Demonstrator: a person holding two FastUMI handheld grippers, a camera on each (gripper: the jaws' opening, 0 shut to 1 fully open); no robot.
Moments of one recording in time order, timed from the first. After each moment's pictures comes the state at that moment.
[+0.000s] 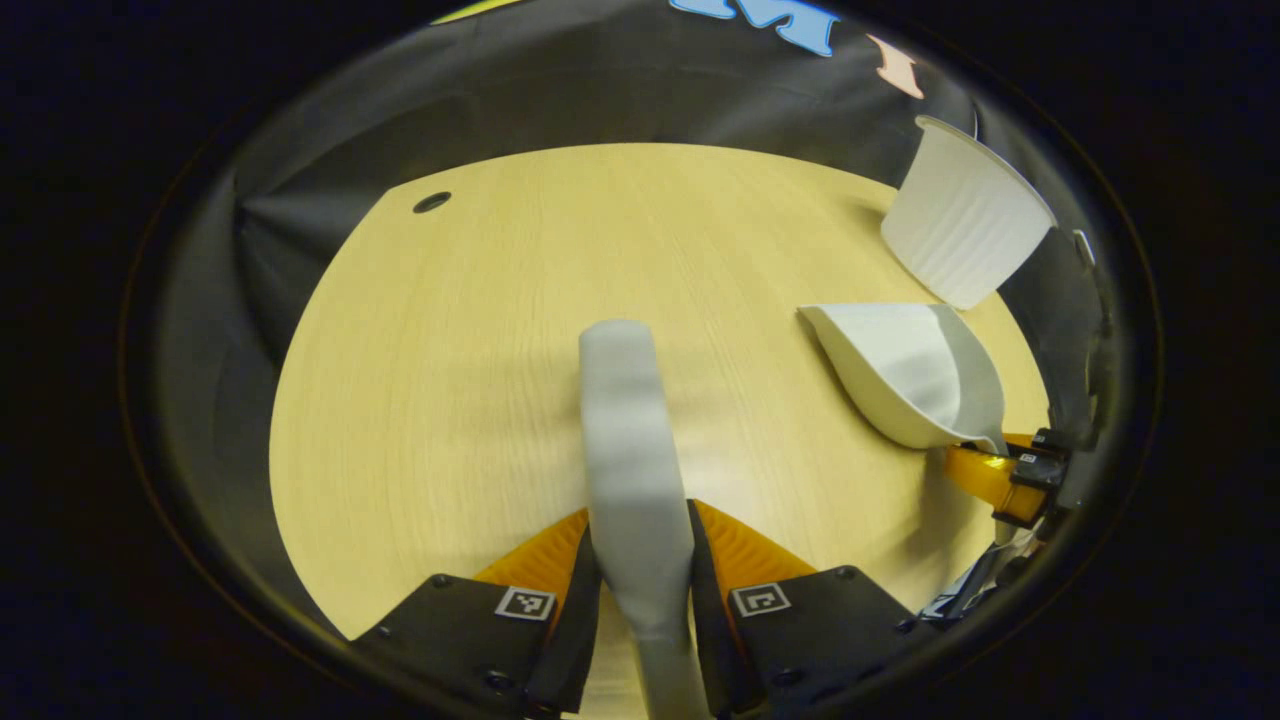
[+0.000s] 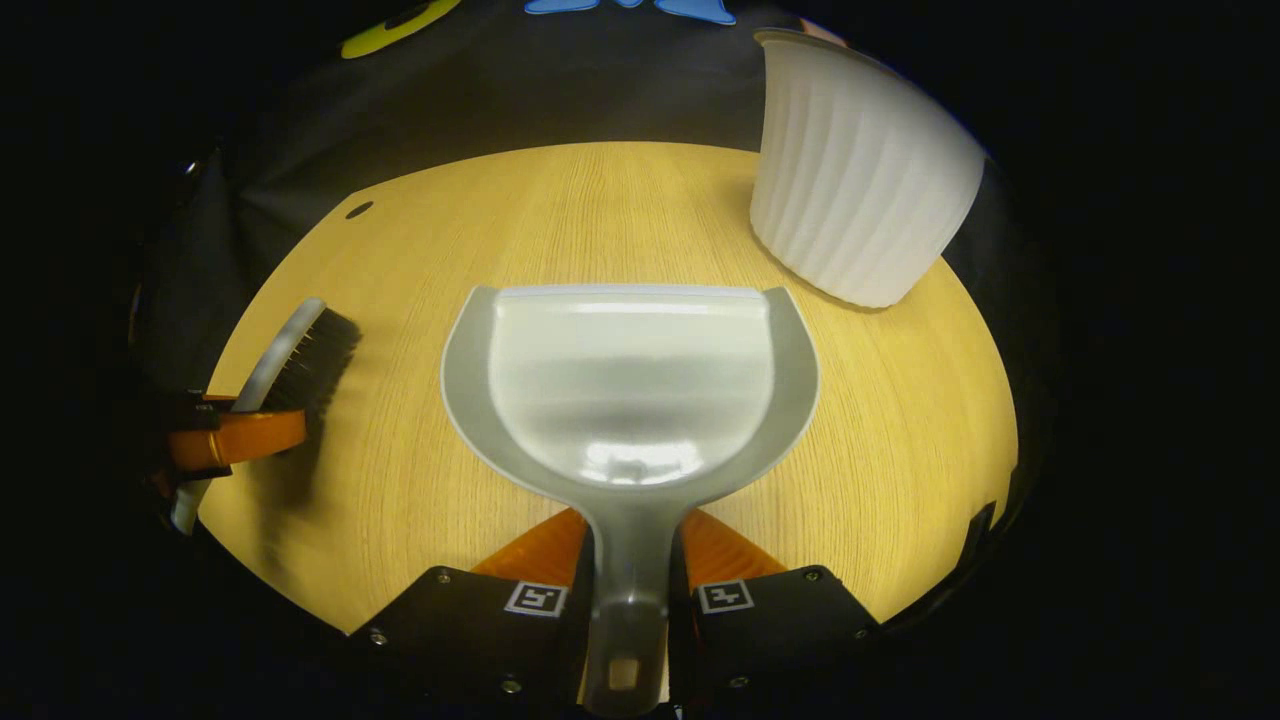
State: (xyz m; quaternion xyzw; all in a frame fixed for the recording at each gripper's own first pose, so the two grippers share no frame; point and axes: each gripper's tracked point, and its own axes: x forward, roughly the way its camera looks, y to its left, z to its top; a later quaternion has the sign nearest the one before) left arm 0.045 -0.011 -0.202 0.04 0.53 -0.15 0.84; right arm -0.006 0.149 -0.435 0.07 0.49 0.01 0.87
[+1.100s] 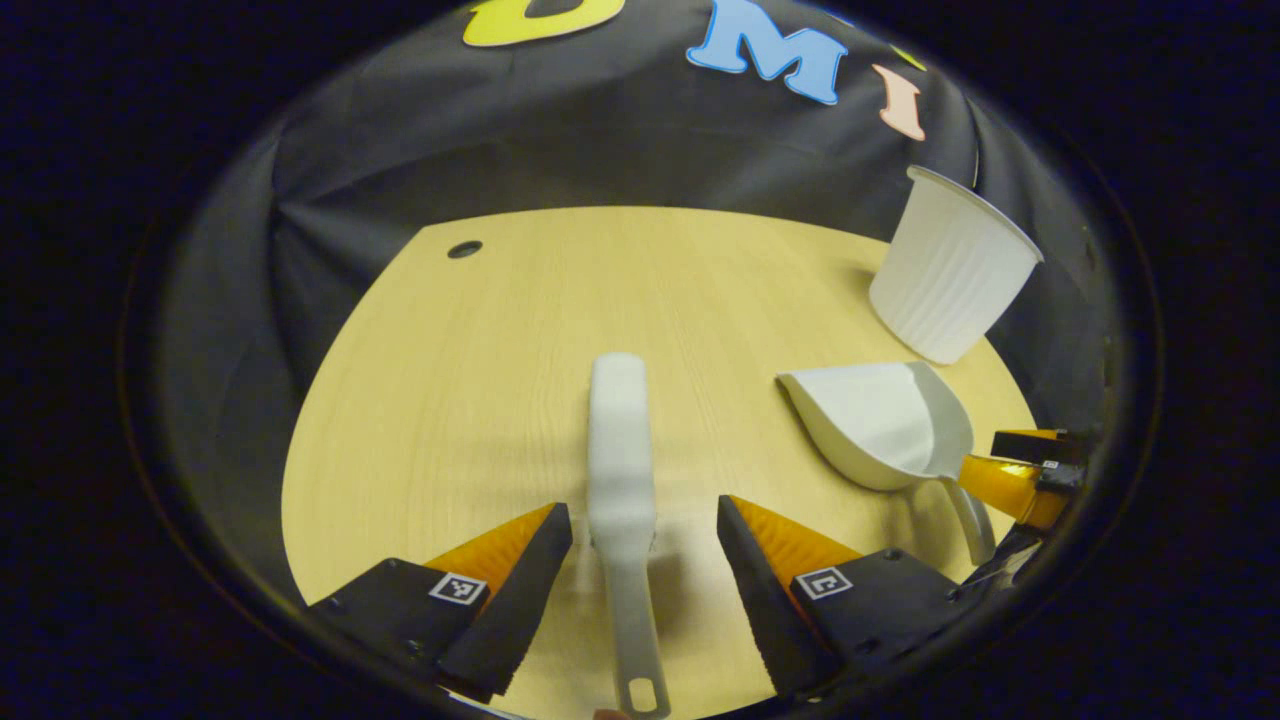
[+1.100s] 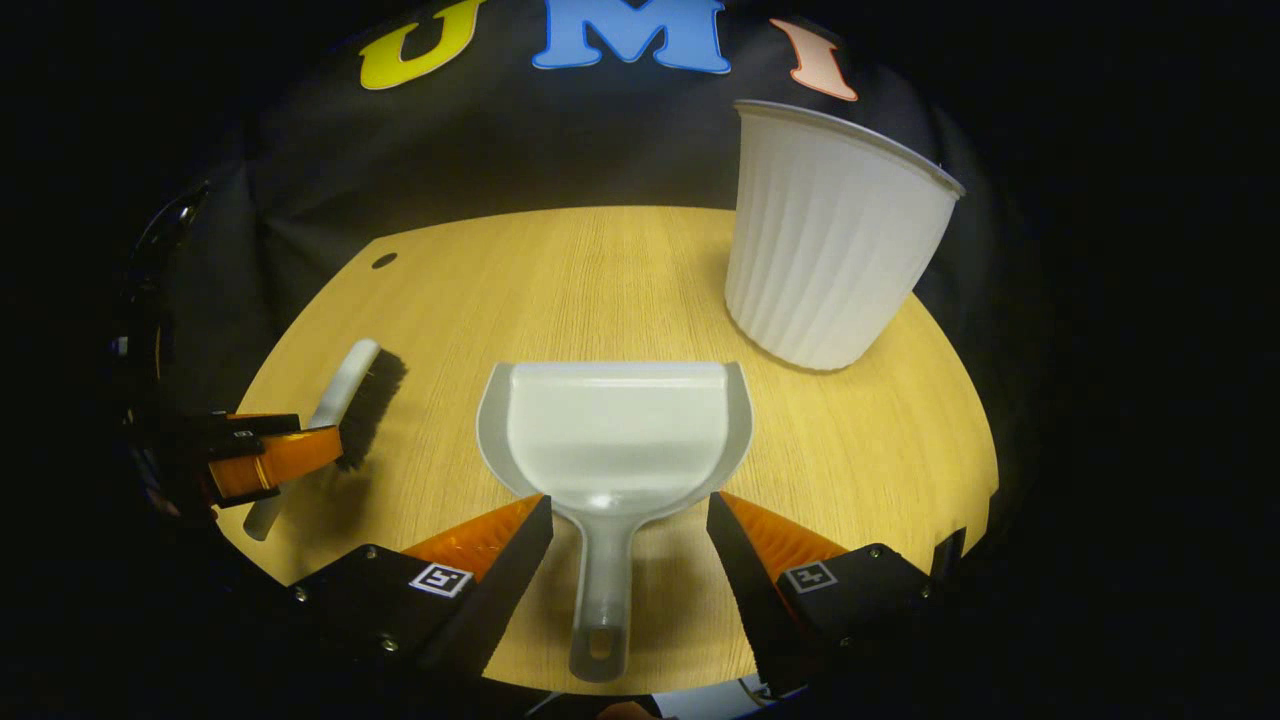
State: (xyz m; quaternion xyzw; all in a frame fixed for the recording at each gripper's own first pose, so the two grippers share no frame) left arm 0.057 -0.018 -0.136 0.00 0.41 -0.12 0.90; right arm 0.006 0.121 -0.355 0.06 0.39 0.02 0.92
